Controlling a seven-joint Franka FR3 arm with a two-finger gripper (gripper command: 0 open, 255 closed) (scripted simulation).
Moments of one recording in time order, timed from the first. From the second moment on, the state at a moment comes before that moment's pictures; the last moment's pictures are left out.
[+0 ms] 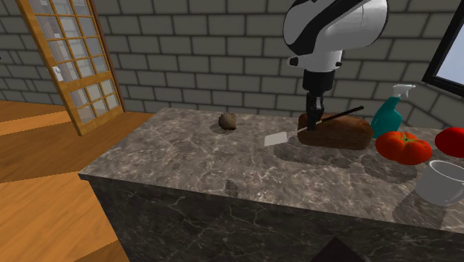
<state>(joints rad) -0.22 -0.12 -0.32 -2.13 -0.11 2.00 -1.25</state>
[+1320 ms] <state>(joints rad) -0.36 -0.11 -0.50 -2.23 -0.14 2.13 -1.55</state>
